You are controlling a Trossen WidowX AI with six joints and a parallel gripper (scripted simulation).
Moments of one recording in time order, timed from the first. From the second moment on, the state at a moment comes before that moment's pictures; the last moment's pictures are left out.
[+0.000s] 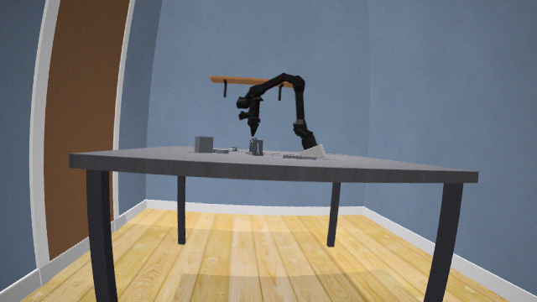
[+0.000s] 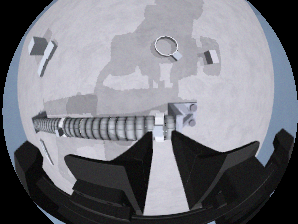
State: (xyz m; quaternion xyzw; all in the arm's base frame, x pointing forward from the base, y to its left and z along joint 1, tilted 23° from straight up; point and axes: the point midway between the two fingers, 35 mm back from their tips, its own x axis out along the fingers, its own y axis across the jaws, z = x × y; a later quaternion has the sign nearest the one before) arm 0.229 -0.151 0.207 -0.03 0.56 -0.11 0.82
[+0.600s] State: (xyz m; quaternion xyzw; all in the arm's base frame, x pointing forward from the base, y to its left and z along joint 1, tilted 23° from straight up) arm 0.233 -0.153 0.193 -0.03 0.56 -0.11 0.82
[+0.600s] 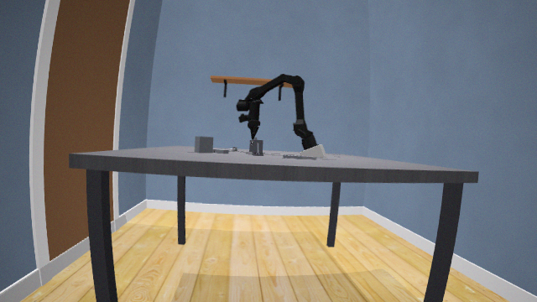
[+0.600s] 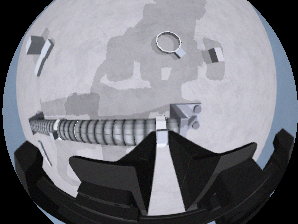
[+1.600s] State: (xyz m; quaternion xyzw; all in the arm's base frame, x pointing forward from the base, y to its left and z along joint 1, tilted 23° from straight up) arm 0.236 -0.137 0.190 -0.03 0.56 -0.11 0.82
